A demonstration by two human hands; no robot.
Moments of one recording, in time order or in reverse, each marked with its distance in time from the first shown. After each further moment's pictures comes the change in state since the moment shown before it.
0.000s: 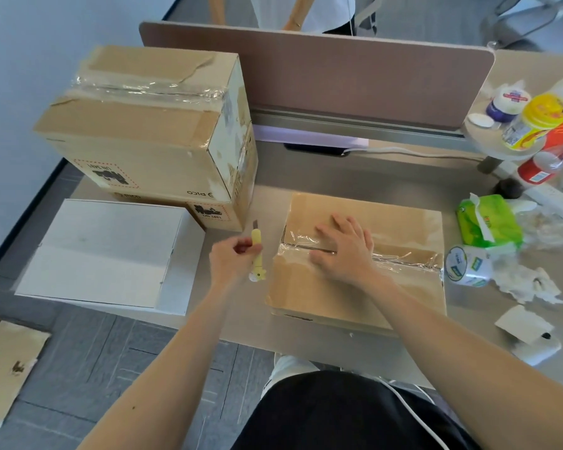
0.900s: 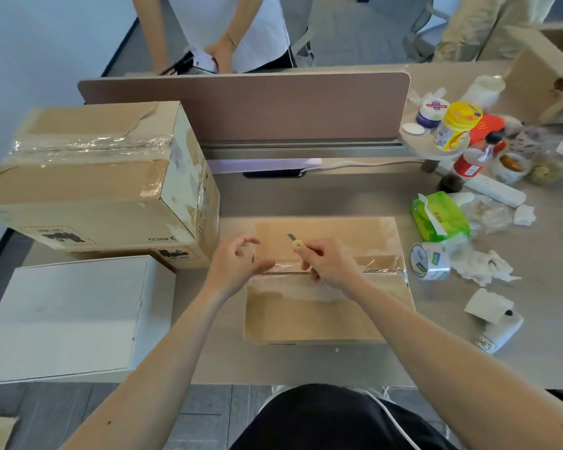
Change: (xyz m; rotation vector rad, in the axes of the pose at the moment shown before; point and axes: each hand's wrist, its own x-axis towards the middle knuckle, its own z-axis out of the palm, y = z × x) left_hand 0.017 0.070 0.024 0.202 -0.358 0.308; right_hand -0.008 0.000 -0.042 0.672 0.033 0.050
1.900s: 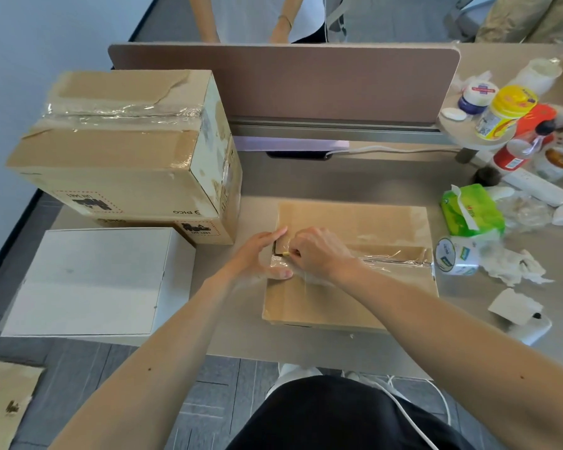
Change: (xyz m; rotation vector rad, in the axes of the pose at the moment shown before) left_hand -0.003 -0.047 -0.004 0.052 -0.398 -0.039; right_hand 0.009 -0.030 0.044 -0.881 -0.233 -0.365
